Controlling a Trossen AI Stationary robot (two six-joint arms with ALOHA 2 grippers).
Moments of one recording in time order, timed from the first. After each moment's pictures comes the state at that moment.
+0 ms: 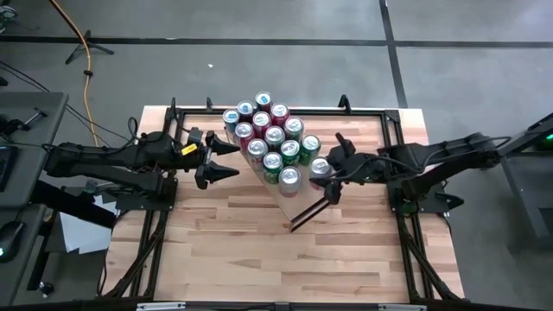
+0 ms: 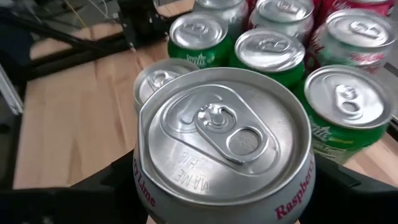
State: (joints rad) left arm -0.01 0.79 0.68 0.17 -0.06 -0.41; right arm 0.23 1.22 1.24 -0.67 0.42 0.44
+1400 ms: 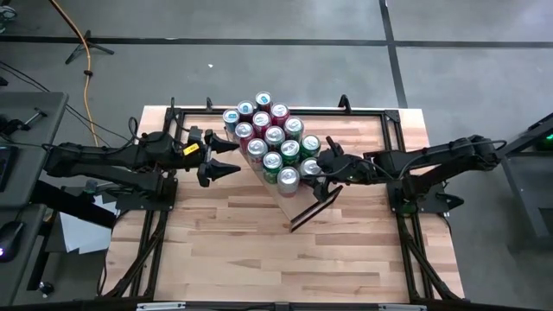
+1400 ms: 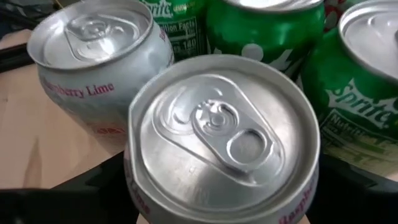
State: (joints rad) left arm -0.01 0.79 0.68 0.15 -0.12 -0.42; right arm 0.13 1.25 0.98 -0.34 0.37 0.36
